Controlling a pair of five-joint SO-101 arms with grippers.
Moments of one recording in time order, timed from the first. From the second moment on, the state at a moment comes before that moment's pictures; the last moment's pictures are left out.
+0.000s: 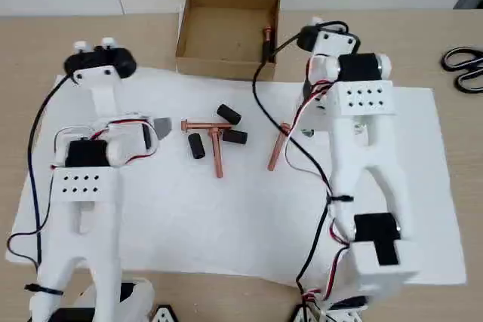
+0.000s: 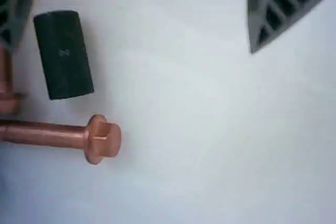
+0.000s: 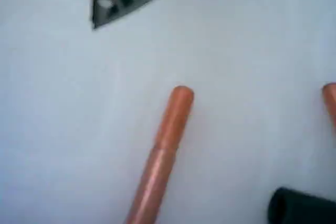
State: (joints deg) left arm -5.7 -27.4 35.2 59.1 11.5; right arm -6.5 10.6 -15.8 95.9 -6.3
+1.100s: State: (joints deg) left arm -11.9 -27.4 41.5 55.2 14.4; right arm -33.0 27.1 -26.1 79.8 -12.1
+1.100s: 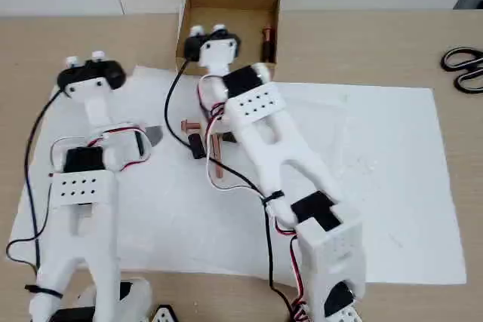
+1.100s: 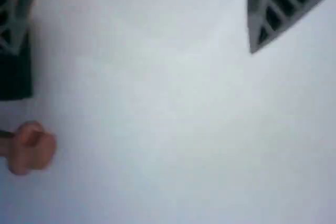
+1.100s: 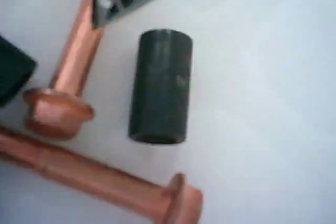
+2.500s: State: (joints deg) left arm -18.4 -27.4 42.9 55.2 16.0; right arm -41.2 38.4 -26.4 69.2 -15.5
